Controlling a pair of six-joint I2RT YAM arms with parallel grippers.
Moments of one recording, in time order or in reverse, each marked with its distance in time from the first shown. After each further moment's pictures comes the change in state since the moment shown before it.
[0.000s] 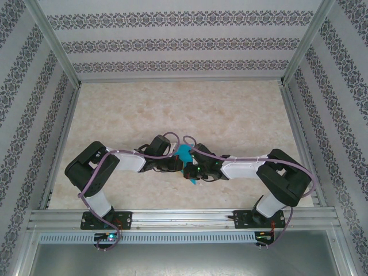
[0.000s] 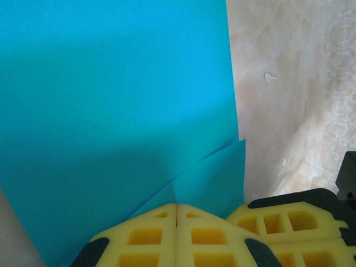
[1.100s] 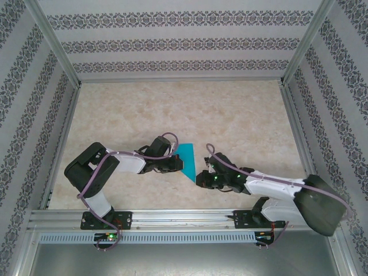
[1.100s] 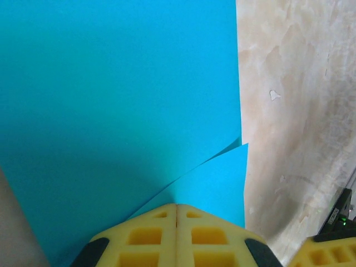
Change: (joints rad) left arm -0.022 -0.010 -0.023 0.046 -0.060 -0.126; right arm -0.048 -0.425 -0.267 -0.056 -0.045 0.057
